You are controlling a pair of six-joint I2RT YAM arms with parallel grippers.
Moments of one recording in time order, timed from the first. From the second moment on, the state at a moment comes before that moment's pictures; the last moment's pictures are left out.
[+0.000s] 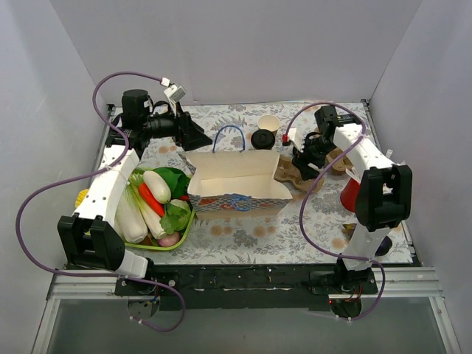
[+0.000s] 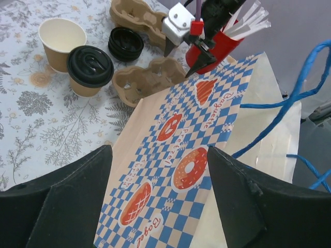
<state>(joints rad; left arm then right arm) -0.15 1.45 1.41 -0.42 1.05 0.00 0.18 1.79 1.51 -1.09 -0.45 -1.08</state>
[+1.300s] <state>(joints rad) -0.13 1.50 1.61 -0.27 0.90 -0.22 0.25 1.90 1.44 -0.84 -0.40 -0.96</state>
